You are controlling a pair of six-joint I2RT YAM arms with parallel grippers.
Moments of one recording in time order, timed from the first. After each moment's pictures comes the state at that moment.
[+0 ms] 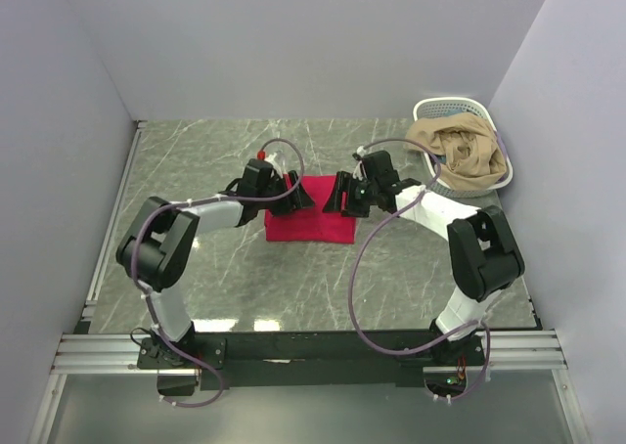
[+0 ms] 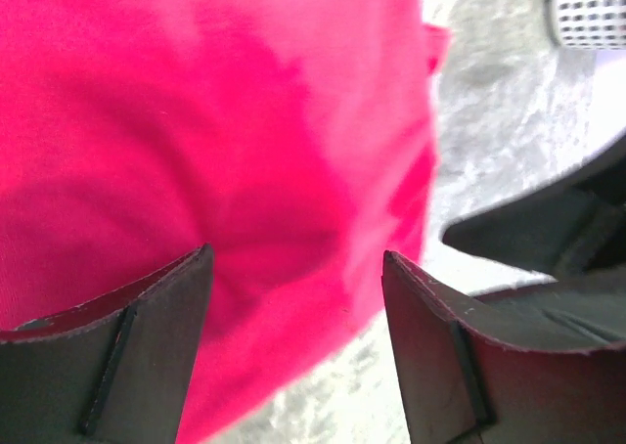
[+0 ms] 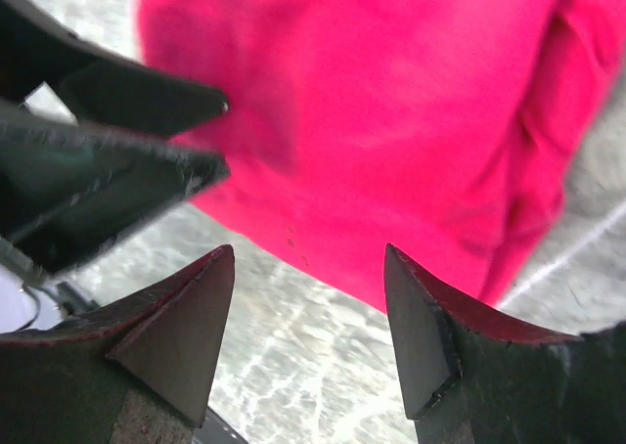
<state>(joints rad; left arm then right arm) -0.48 1.83 1.01 0.19 0.33 -0.71 0.42 1.70 1.06 -0.21 -0.36 0.56</state>
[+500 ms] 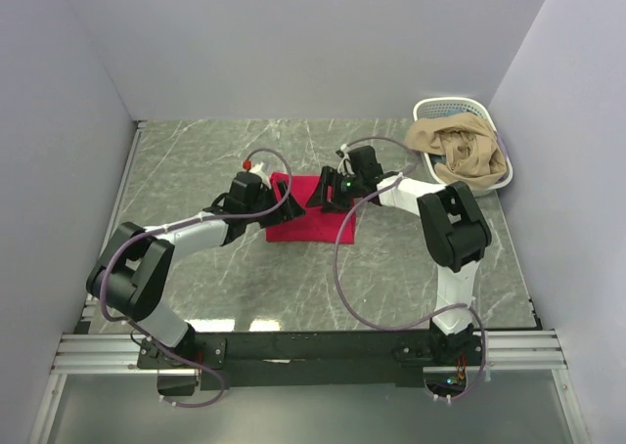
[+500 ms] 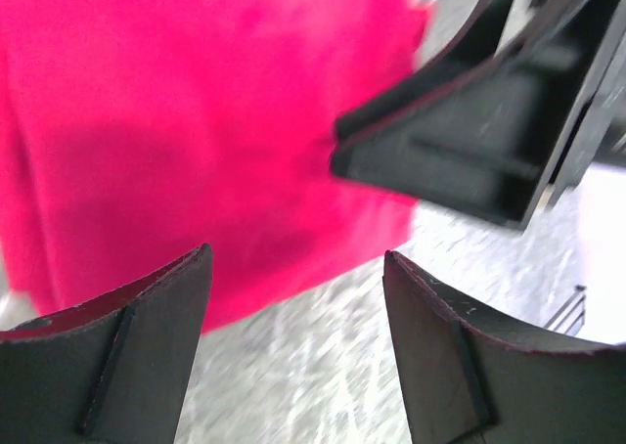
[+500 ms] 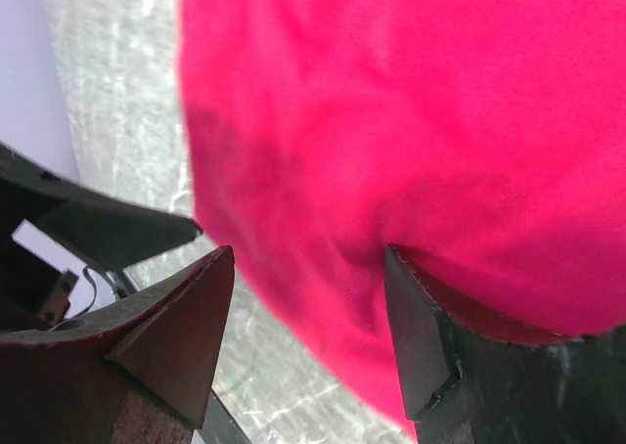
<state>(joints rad) -0.50 1.58 0.83 0.17 0.23 -0.73 0.42 1.96 1.23 -0.07 -0.56 0.61</state>
